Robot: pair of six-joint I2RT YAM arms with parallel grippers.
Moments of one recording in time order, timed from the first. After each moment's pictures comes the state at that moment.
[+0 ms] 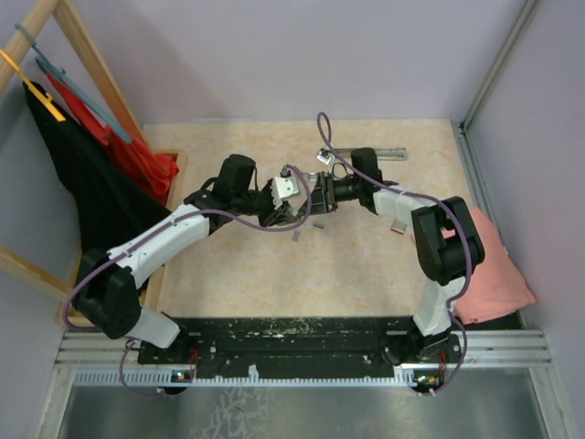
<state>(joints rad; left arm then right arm) -0.60 1.47 1.13 -0.27 0.58 0.55 0.36 1.83 1.12 0.13 -1.17 0.49</state>
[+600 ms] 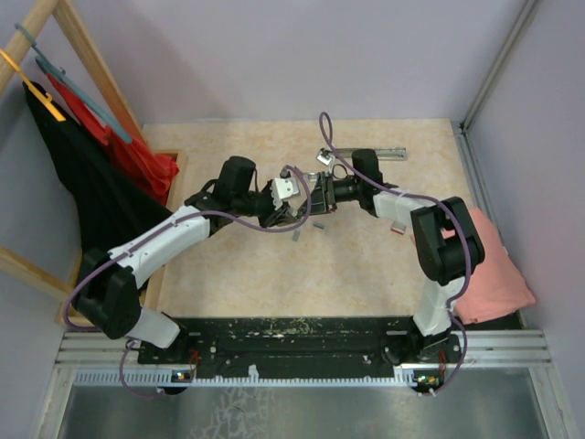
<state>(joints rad) -0.60 1.47 1.10 -0.24 0.57 0.53 0.36 1.83 1.09 0.25 -1.20 0.61</state>
